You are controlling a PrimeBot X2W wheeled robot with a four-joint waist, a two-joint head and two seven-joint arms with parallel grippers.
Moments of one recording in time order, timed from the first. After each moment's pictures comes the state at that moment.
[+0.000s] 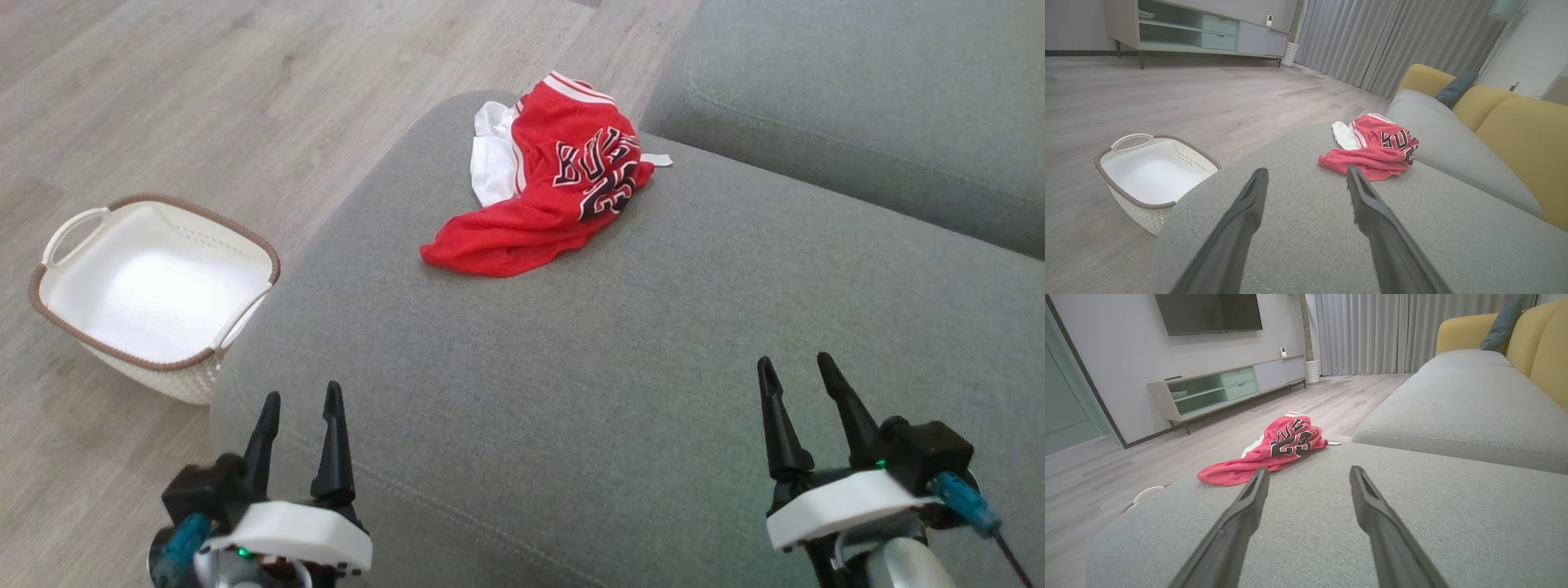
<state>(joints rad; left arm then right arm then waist) 0.07 0.07 -0.21 0.16 -0.34 0.10 -0.25 0.01 -0.05 0.09 0.25 0.21 0.12 -0.18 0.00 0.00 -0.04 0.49</state>
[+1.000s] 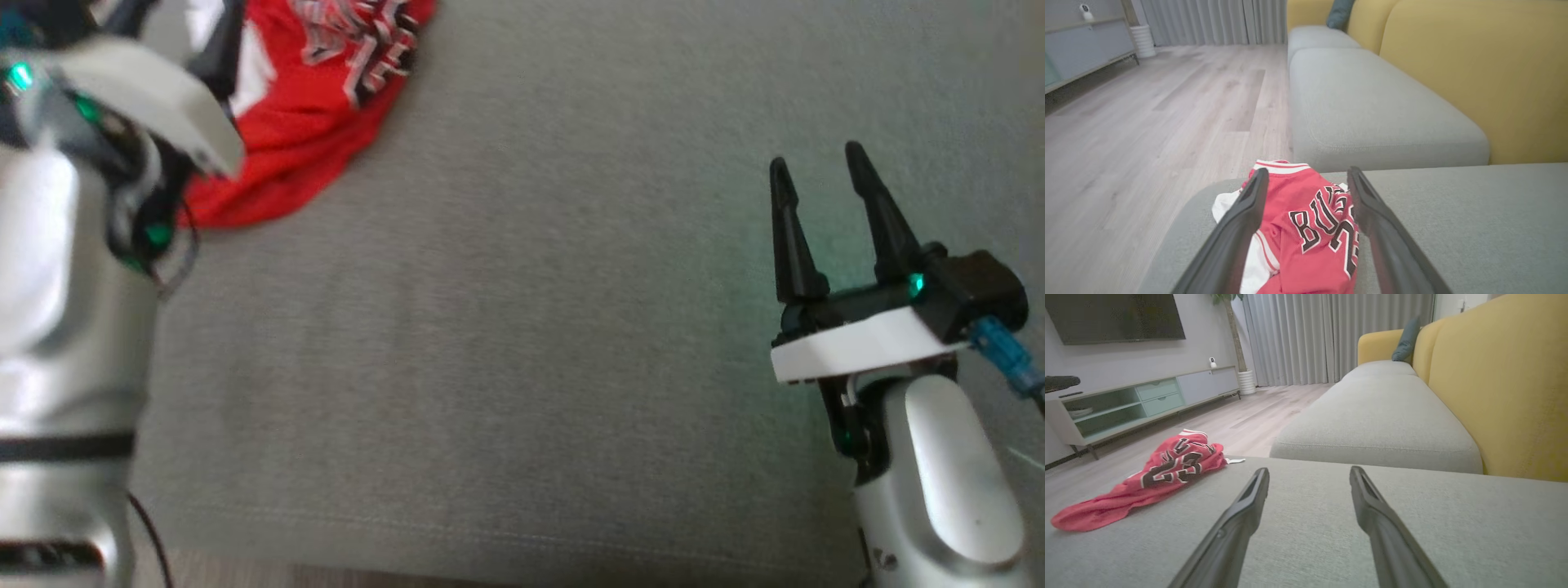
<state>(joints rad) -0.79 0.25 -0.21 0.45 -0.37 -0.11 0.09 -0.27 -0.05 0.09 0.09 0.09 0.12 -0.12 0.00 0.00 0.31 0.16</state>
